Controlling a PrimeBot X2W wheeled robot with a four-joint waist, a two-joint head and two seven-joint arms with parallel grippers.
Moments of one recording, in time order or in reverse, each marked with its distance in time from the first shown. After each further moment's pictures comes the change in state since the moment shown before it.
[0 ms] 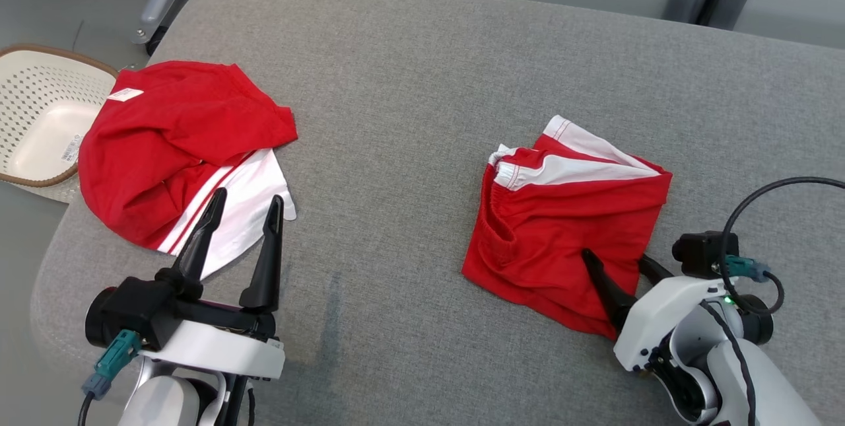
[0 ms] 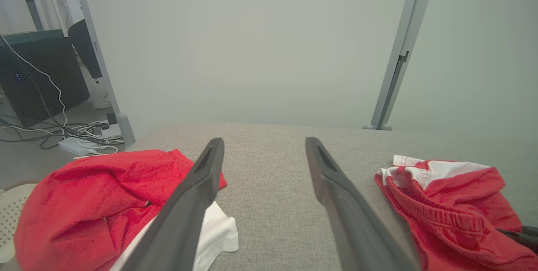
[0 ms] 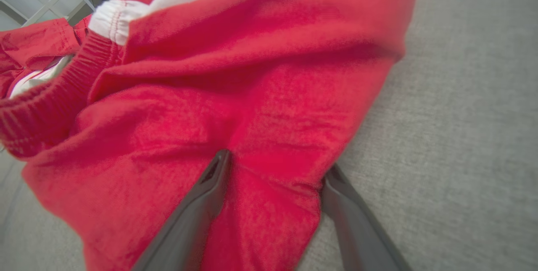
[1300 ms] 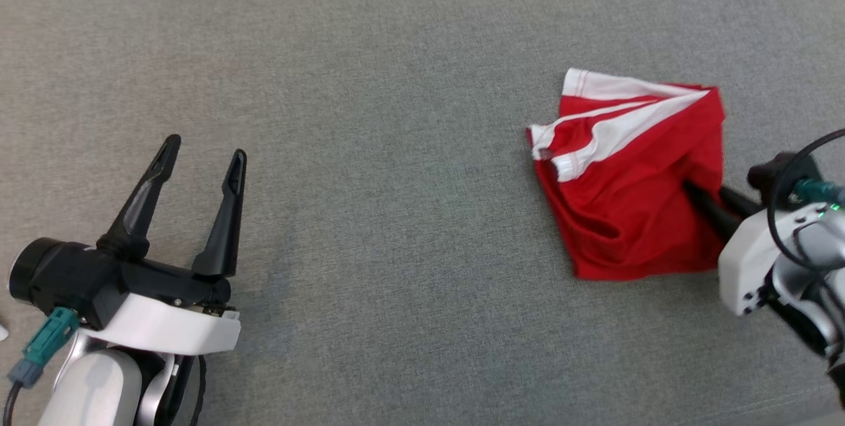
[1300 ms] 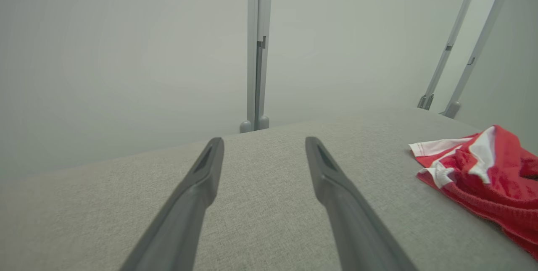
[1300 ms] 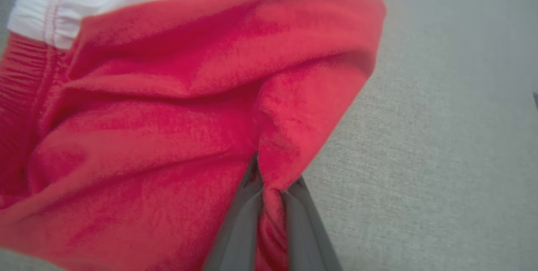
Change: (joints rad) left arm -0.026 0.118 0.024 -0.177 0.012 0.011 0.077; right arm -0.124 -0.362 0.183 -0.166 0.020 0.001 0.068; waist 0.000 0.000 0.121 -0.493
